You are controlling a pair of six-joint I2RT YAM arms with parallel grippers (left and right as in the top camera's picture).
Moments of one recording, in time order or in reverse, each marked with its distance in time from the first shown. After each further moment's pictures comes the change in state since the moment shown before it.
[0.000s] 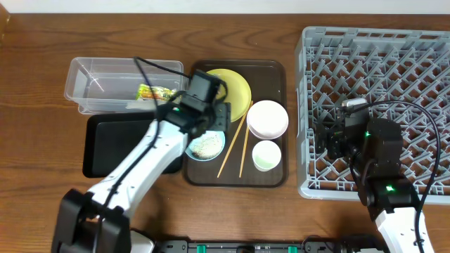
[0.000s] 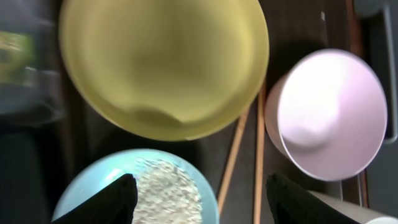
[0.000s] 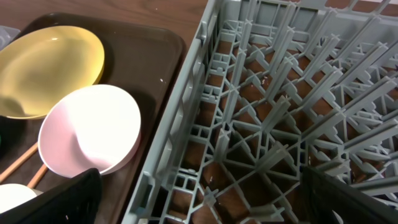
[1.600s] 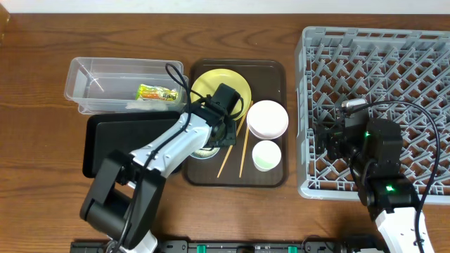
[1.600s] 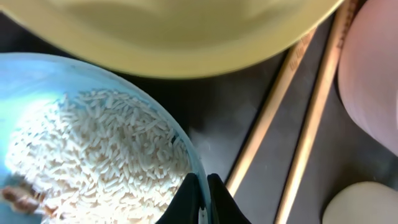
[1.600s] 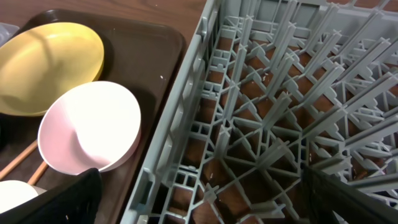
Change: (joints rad) left arm -0.064 0.211 0.000 -0.078 0.023 -0.139; right arm 0.000 0.000 0.000 -0.011 0.000 0.000
